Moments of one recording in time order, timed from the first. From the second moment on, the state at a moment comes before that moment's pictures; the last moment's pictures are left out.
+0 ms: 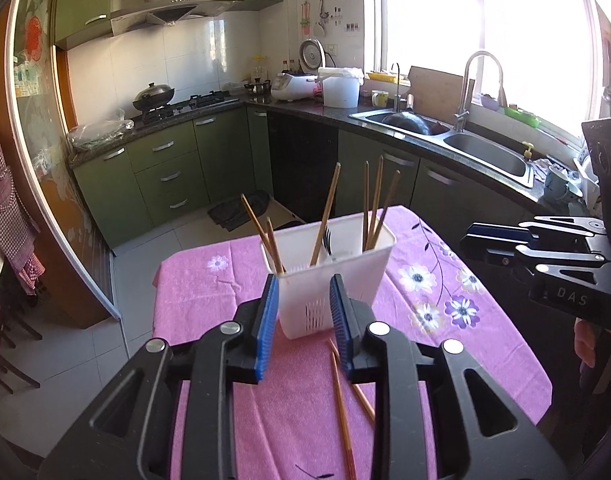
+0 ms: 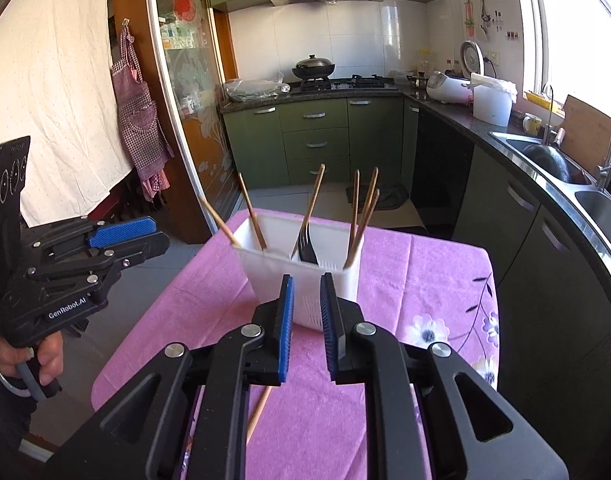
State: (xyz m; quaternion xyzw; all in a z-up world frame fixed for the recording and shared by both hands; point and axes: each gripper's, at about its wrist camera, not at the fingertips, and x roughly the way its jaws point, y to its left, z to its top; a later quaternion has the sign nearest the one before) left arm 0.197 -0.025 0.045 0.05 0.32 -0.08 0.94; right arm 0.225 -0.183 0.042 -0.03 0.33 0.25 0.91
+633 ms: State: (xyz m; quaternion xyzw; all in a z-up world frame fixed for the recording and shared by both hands) left arm 0.212 -0.053 -0.120 0.04 0.51 -0.09 0.86; right arm 0.201 -0.222 -0.109 -0.04 0.47 0.19 0.86
